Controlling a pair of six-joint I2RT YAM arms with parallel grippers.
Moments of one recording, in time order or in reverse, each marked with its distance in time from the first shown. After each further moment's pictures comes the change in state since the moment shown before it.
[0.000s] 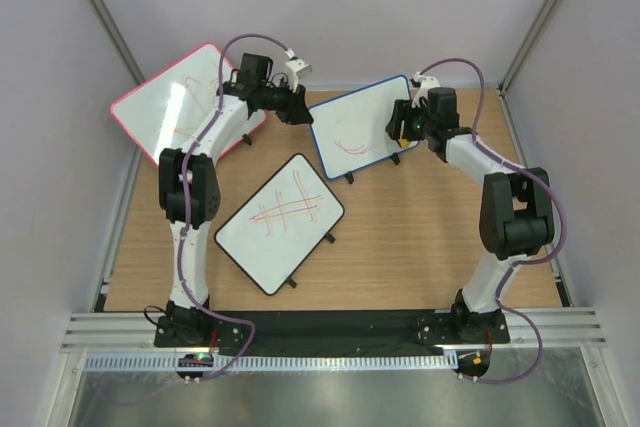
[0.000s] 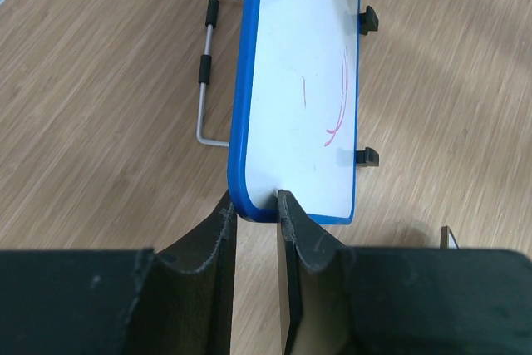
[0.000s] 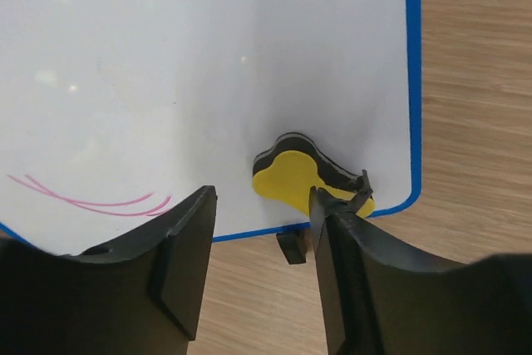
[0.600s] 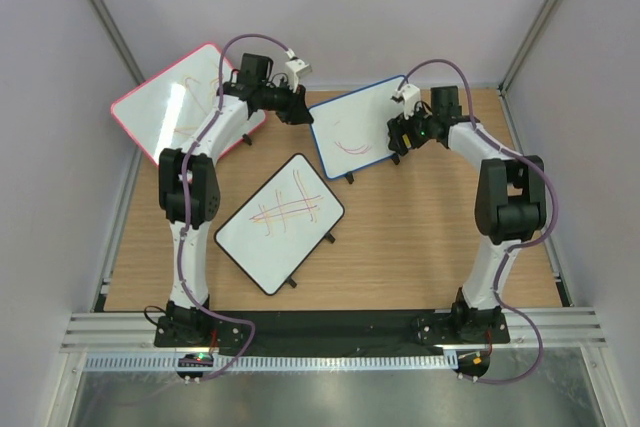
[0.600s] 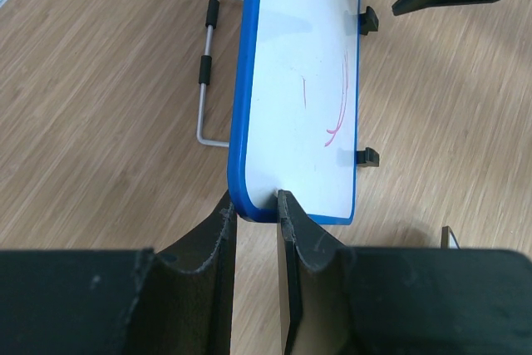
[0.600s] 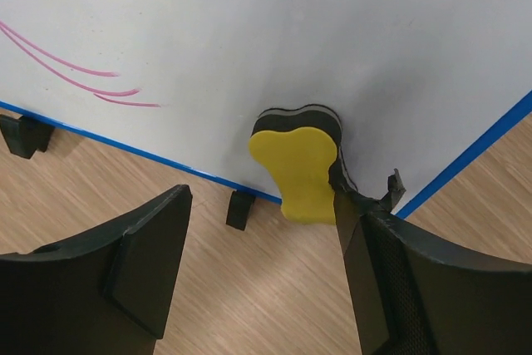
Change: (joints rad) left arm -0.001 -0.003 -0.006 0.006 0.000 0.003; right arm -0.060 0.095 0.142 -0.291 -0.288 -0.616
